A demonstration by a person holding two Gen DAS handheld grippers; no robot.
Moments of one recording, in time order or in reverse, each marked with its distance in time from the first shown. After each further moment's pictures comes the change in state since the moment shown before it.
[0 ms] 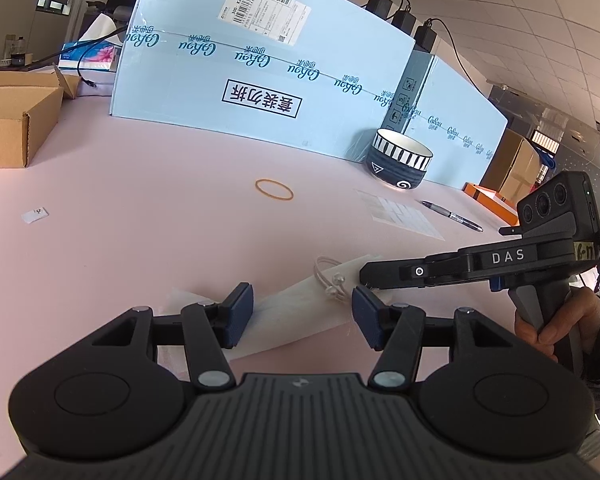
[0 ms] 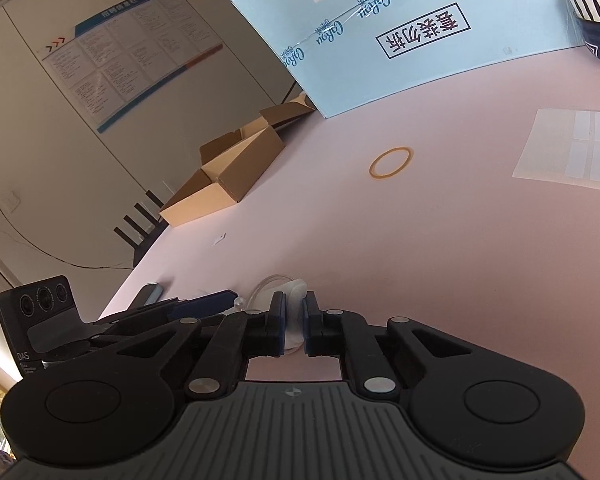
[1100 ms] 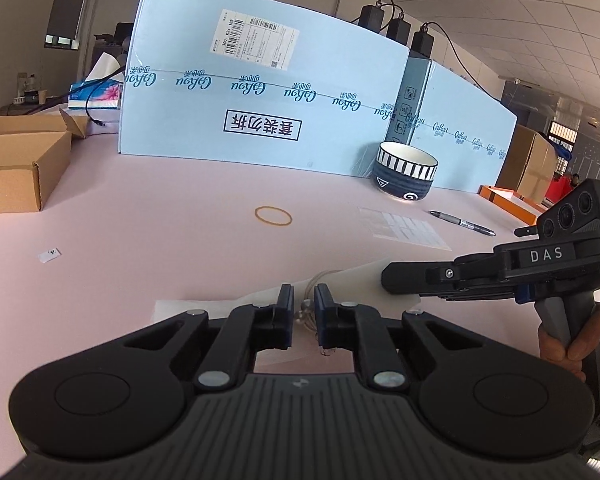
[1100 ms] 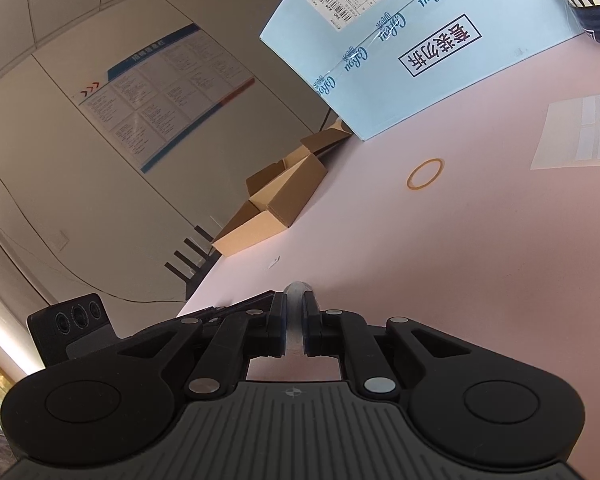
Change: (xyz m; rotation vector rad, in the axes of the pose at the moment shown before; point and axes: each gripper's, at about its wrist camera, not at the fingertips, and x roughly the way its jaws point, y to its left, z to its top) left arm -0.005 -0.037 0.010 0.127 -0.031 0.130; right arm -0.017 0.000 -0.011 0.079 -0.065 0.155
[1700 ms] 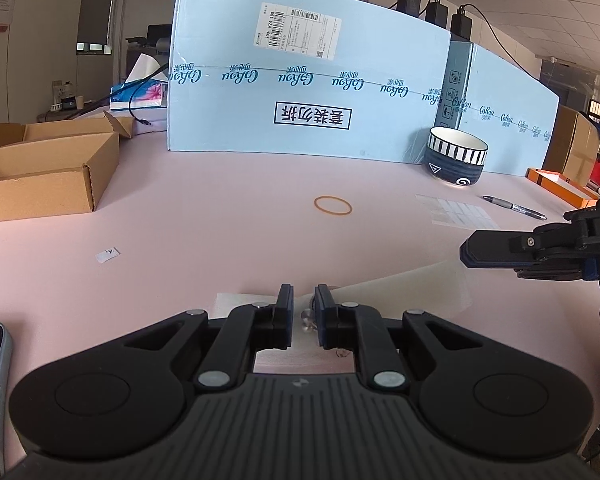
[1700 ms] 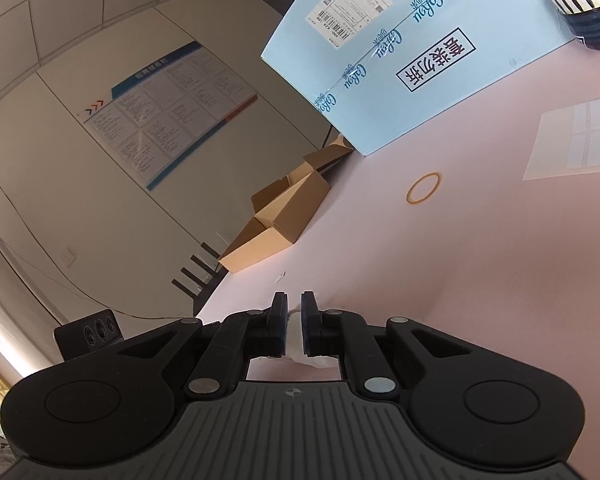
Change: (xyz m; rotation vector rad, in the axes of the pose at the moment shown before) left arm -0.004 0.017 -0.002 0.032 0.036 0.155; right arm -0.013 -0.004 0.002 0.022 -0.055 -0.002
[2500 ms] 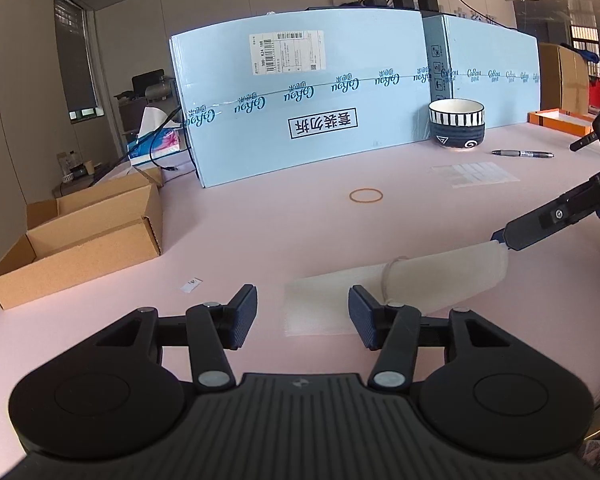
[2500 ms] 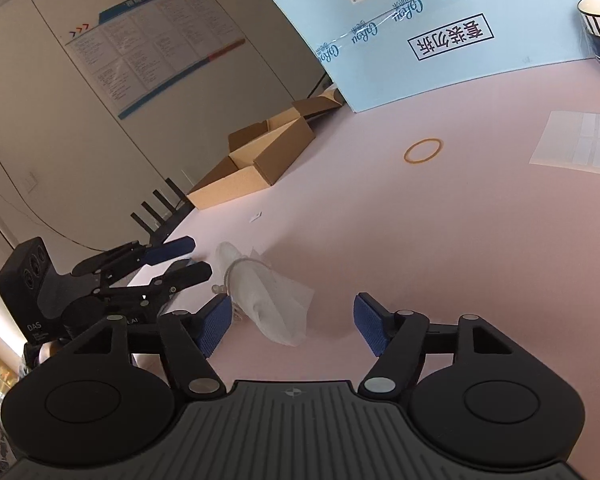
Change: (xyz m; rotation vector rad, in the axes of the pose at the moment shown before) left arm -0.048 0.020 0.000 0.326 -0.035 0.124; right arm 0.019 0.035 -0.021 -0.163 0.201 -0.116
